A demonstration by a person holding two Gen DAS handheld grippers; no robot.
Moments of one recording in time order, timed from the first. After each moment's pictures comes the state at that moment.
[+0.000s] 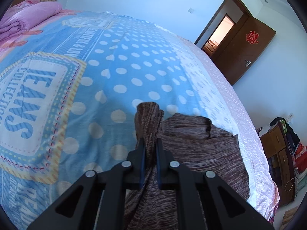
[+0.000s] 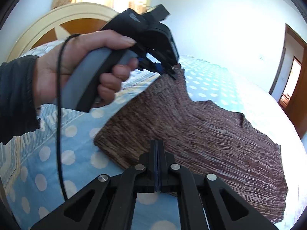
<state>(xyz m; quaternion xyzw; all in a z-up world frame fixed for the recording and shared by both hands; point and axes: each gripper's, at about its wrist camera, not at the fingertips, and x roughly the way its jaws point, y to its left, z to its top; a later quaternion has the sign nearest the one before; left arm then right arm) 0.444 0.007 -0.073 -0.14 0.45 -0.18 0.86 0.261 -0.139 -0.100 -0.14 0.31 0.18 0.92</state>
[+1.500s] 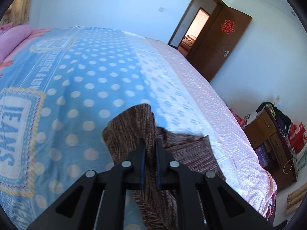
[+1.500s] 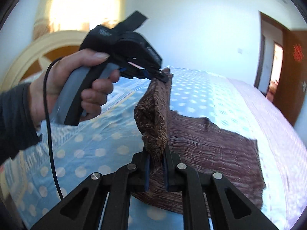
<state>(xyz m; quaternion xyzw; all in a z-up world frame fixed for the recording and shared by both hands) 0.443 -0.083 -0.012 -0.10 0.42 -0.26 0.86 0.252 -0.241 -0.043 -0.03 0.27 0.14 0.95</state>
